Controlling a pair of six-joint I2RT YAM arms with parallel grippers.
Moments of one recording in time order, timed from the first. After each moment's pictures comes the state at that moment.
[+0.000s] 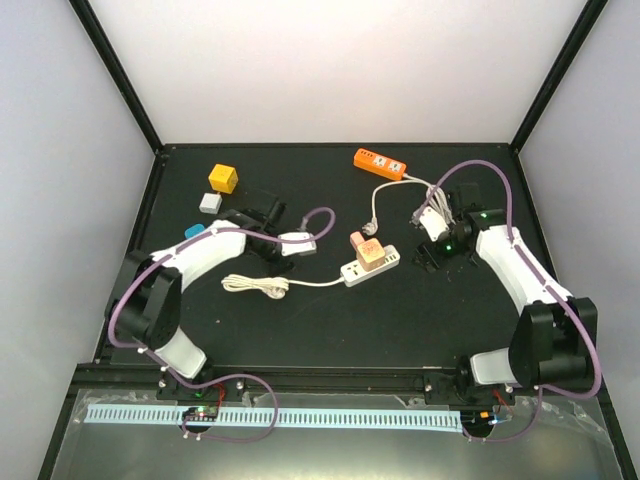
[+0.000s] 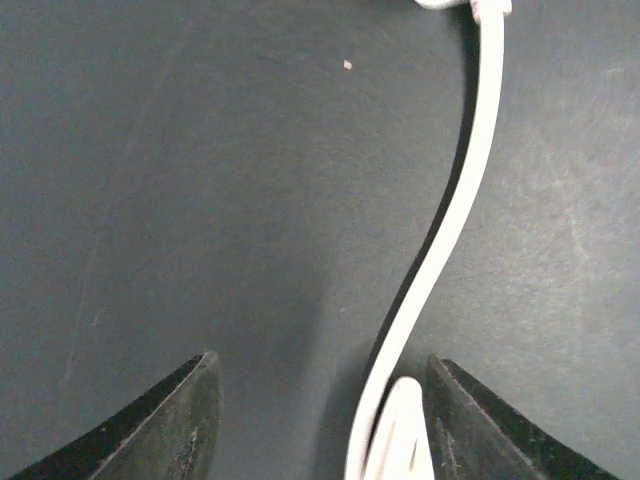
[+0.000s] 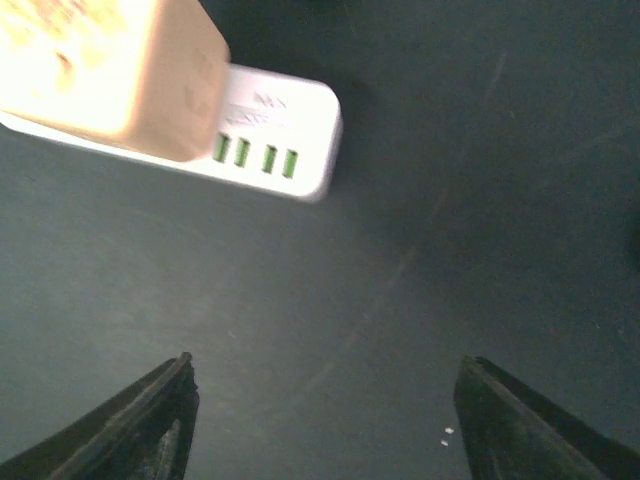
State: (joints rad) left arm -0.43 1.57 1.05 -0.68 0.29 0.77; right arm 0.16 1.38 1.05 -0.88 -0.30 -0.51
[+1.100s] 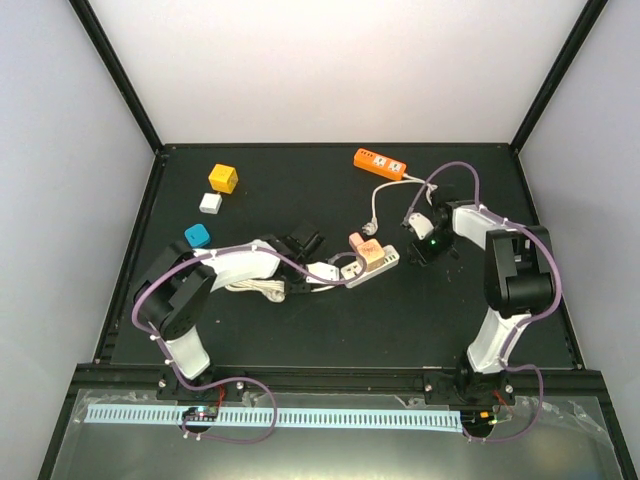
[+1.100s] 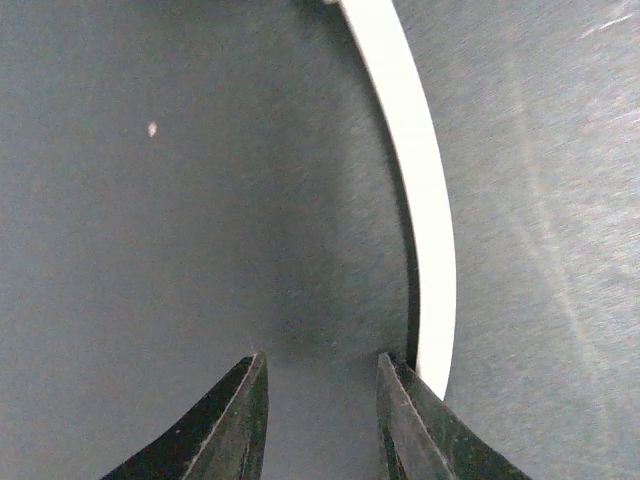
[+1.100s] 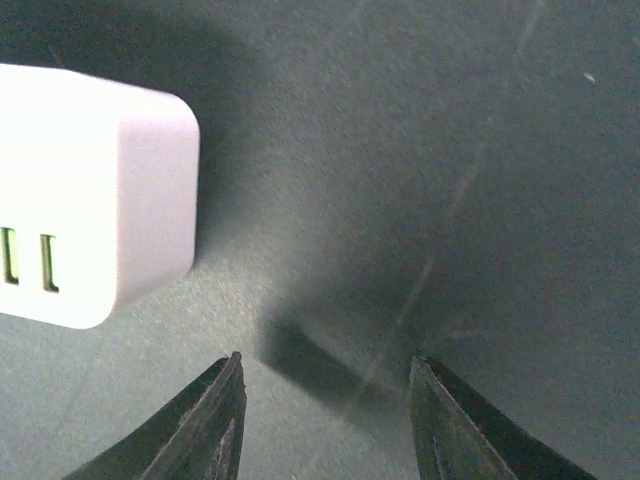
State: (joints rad) left arm -0.72 1.73 0.98 -0.49 -0.01 0.82; right arm 0.12 1.81 1.11 -0.74 -0.27 -0.47
